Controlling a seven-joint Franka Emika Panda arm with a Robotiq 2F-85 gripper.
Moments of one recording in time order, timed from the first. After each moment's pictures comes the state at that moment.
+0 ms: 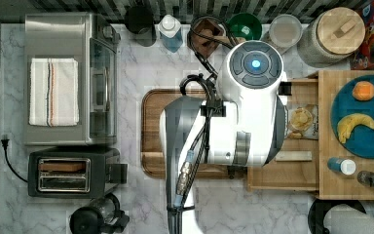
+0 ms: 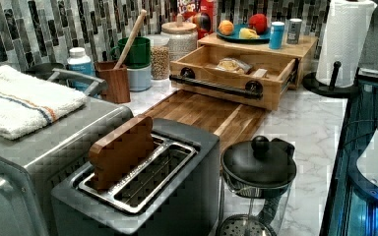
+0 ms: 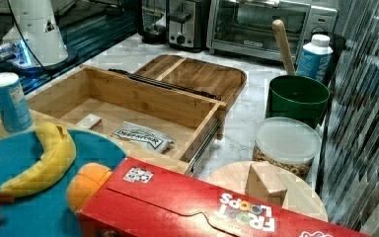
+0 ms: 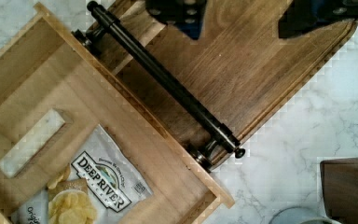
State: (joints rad) arm -0.05 0.05 -0.03 -1.85 -0.03 0.27 -0.07
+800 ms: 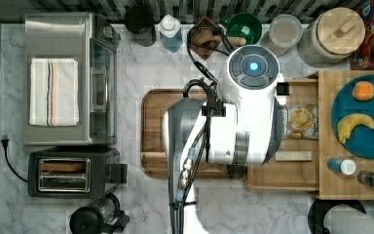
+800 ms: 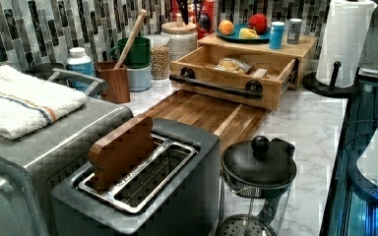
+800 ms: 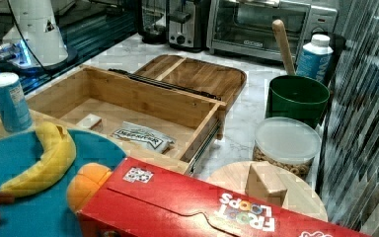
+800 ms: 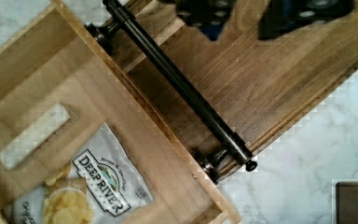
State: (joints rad) arm -0.05 0.05 -0.04 -1.89 -0.05 0.28 -0.17
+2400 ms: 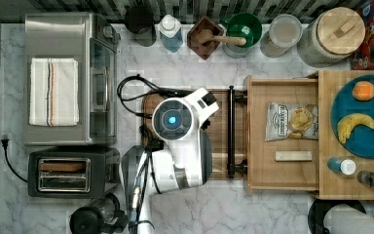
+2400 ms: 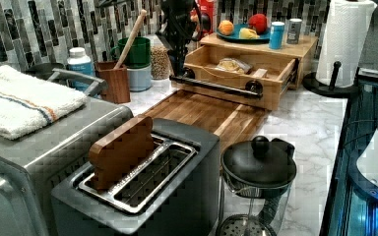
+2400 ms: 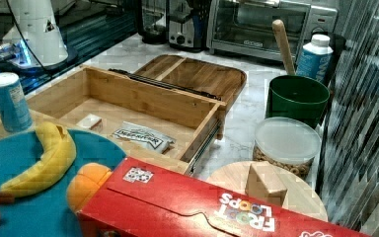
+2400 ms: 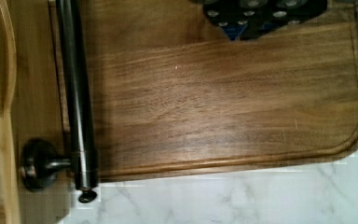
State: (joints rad) arm 0.02 0.00 0.11 -2.28 -0.11 0.75 -0.48
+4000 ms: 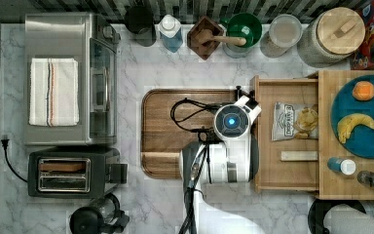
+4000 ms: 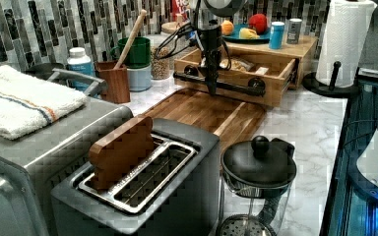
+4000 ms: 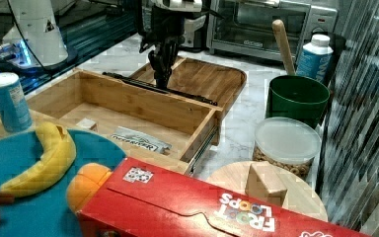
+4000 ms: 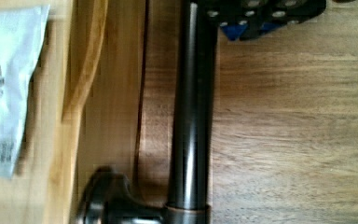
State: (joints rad) arm -0.14 0.17 -0.01 -2.36 -0.24 0.92 -0.83
